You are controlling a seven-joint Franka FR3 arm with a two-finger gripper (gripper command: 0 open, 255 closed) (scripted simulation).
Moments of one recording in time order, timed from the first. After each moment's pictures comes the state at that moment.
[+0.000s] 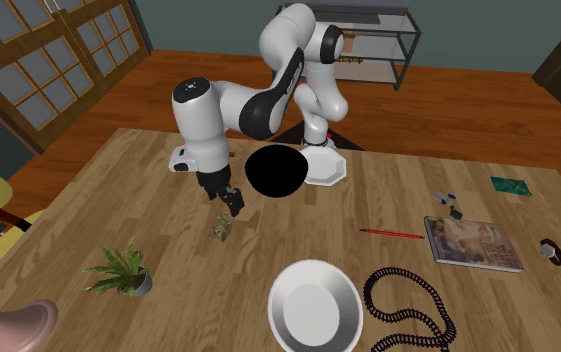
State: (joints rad) arm 0.11 0.21 0.17 -1.58 0.03 1.86 0.14
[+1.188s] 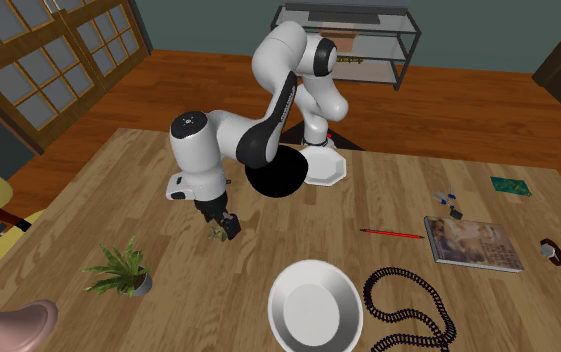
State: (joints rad) arm 0.14 0.36 0.18 -1.49 -0.01 1.94 0.16
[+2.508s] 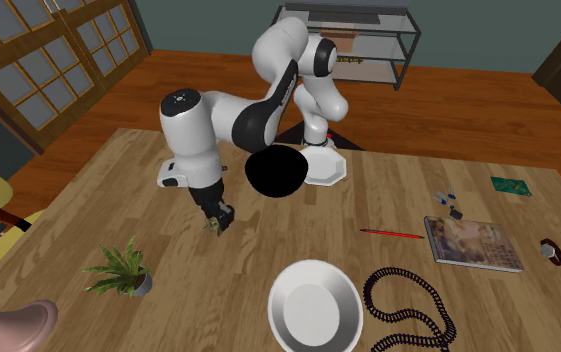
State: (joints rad) arm 0.14 0.36 0.18 -1.36 -0.01 1.81 0.17
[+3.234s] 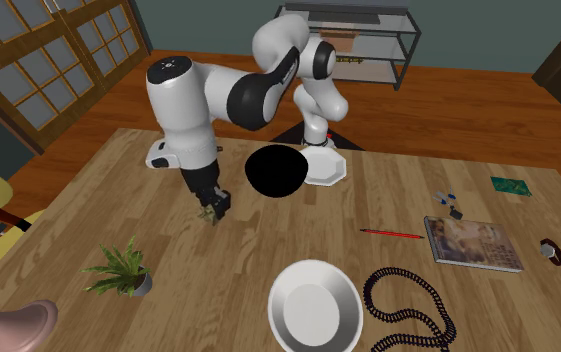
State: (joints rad) arm 0.15 0.39 0.18 -1.18 -0.01 1.65 0.17
